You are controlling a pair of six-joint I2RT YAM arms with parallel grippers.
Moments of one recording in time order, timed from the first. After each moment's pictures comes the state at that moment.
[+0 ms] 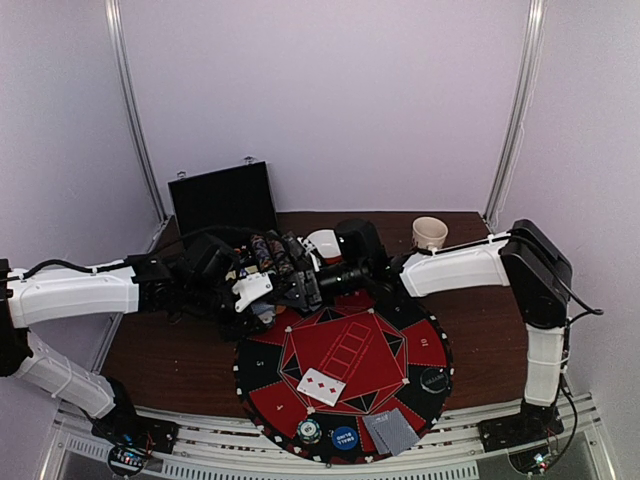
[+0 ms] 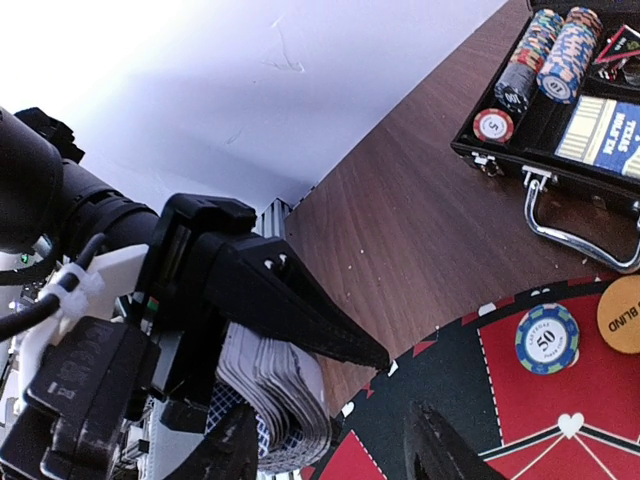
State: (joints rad) left arm -0.86 1.31 0.89 -0.47 0.07 0.32; right arm 0.88 2.00 1.33 0.30 -0.75 0.58
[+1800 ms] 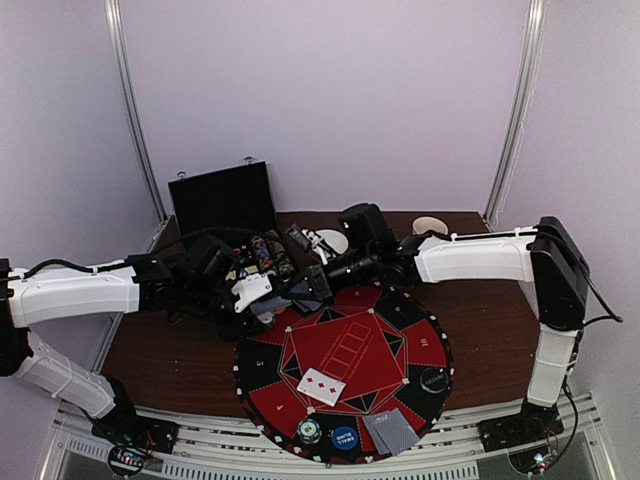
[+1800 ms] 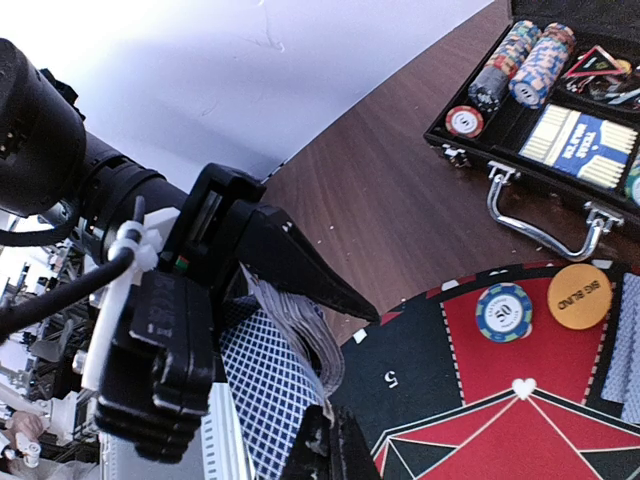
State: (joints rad) left arm -0.86 1.32 0.89 -0.49 0.06 0.32; right arm 0.87 1.91 1.37 0.03 -0.70 0.38
